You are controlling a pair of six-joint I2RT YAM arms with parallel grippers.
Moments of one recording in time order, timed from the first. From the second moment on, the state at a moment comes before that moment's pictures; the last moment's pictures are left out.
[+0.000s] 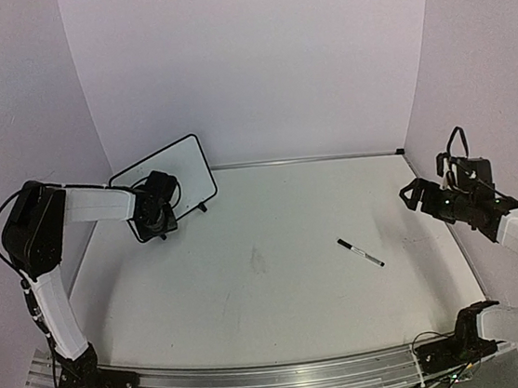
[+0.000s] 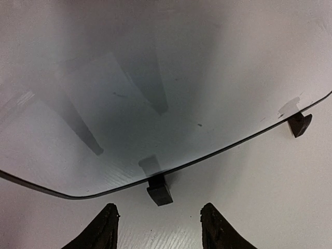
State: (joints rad) left arm -0.46 1.88 1.22 -0.38 -0.45 -0.72; right arm 0.05 0.93 0.65 -0.28 -0.14 0.41
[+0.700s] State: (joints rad) left arm -0.41 1.98 1.22 -0.29 -0.41 -0.65; right arm 0.05 0.96 0.67 -0.28 -0.20 0.41
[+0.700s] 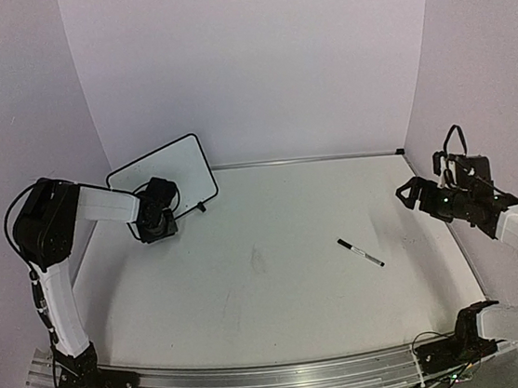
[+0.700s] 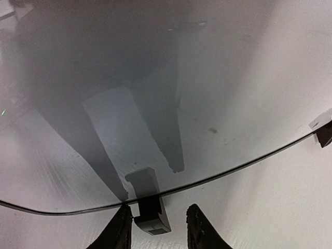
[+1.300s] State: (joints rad) left arm -0.40 2.00 1.20 -0.23 -0.47 -0.65; right arm 0.05 0.96 0.67 -0.28 -0.21 0.40
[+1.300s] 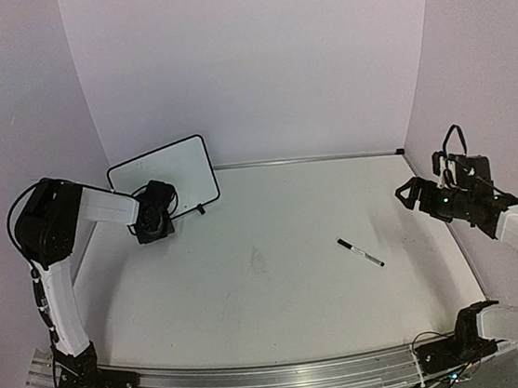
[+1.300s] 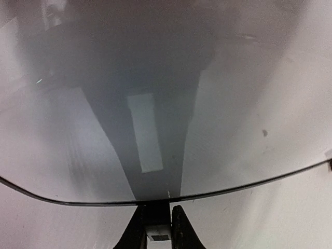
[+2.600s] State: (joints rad) left arm -0.92 1.86 1.01 -0.45 -0.61 -1.31; right arm 0.05 0.96 0.67 -0.29 -0.24 0.37
